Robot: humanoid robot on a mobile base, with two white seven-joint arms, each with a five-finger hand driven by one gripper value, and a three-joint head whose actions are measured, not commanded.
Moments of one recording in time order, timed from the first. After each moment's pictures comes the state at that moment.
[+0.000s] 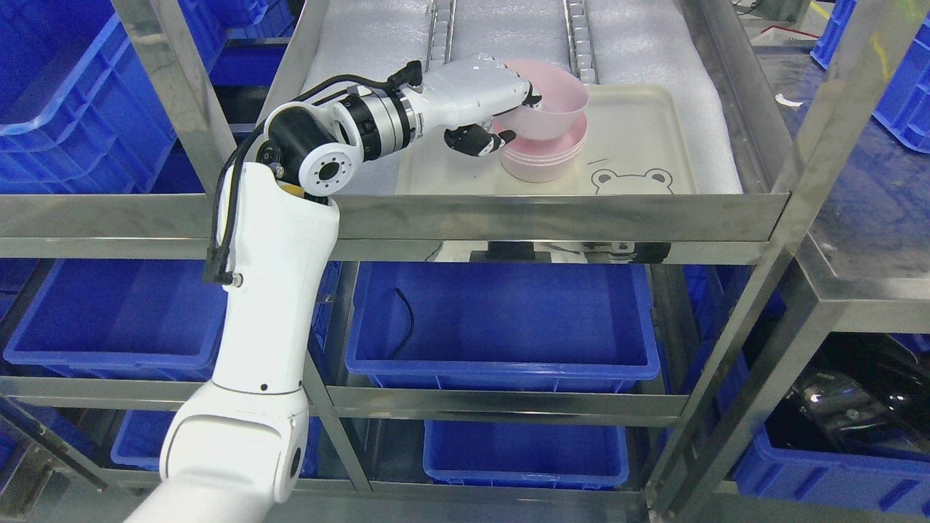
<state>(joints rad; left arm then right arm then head) -0.87 0.00 -0.13 -1.34 -0.98 -0.58 -0.83 0.00 0.00 0.05 0.00 0.05 -0.08 -0.03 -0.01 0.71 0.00</state>
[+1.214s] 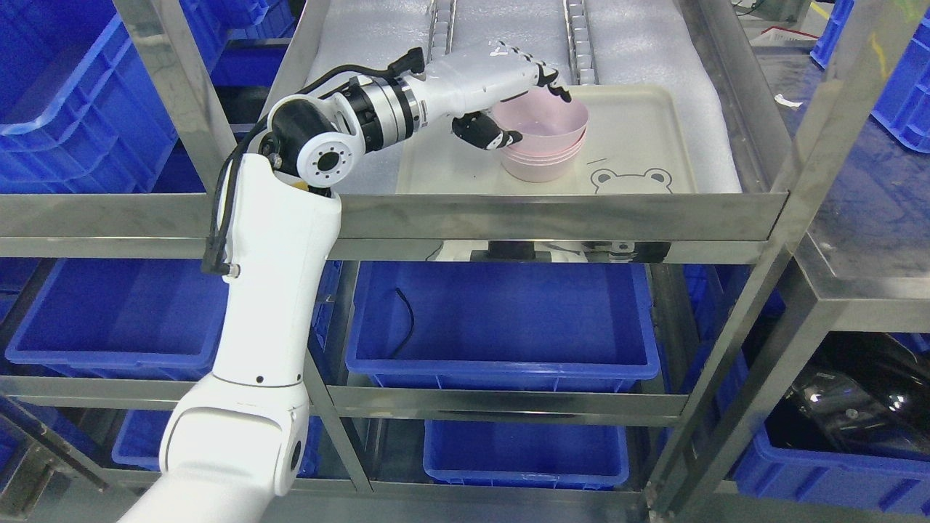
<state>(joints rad) -0.89 0.00 -0.12 -1.34 -0.80 -0.57 -0.81 0.00 0.00 0.05 0.00 0.05 -0.08 -0.03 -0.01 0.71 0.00</state>
